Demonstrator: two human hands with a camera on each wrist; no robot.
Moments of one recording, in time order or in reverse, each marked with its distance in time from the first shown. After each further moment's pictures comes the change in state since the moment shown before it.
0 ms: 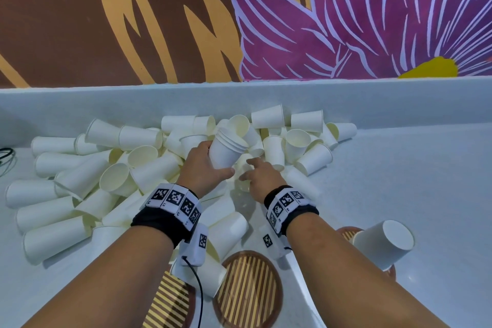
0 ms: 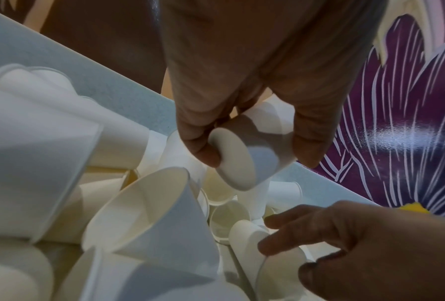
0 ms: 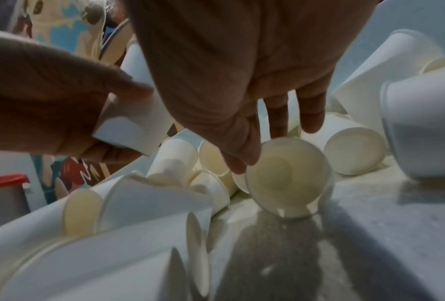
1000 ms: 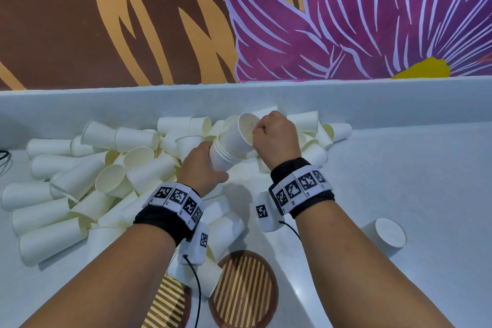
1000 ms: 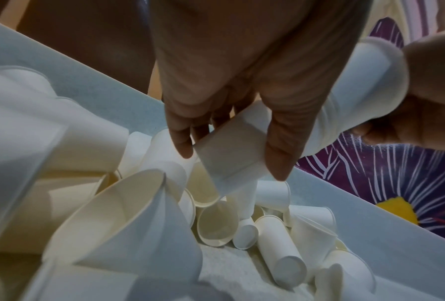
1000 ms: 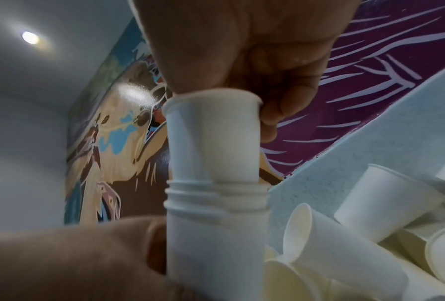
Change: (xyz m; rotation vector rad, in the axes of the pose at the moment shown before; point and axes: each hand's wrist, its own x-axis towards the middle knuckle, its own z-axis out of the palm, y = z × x) left_hand 0.000 0.005 0.006 0.074 0.006 0.015; right_hand -0.023 -0.022 -0.104 0.366 0.675 0.104
